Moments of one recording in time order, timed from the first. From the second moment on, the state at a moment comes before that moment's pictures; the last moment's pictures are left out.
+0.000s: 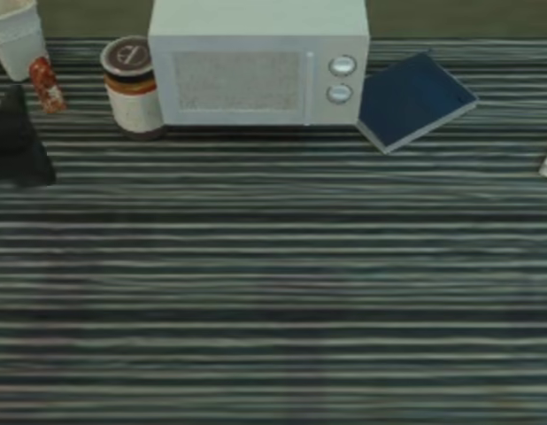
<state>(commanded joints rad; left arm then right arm) -0.30 0.66 0.53 -0.01 -0.26 -0.16 0.00 0.00 0.00 0.00 0.00 0.00</state>
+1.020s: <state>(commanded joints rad) -0.82 1.97 1.43 -0.07 -0.73 -0.43 0.00 0.00 0.00 0.00 0.00 0.00</state>
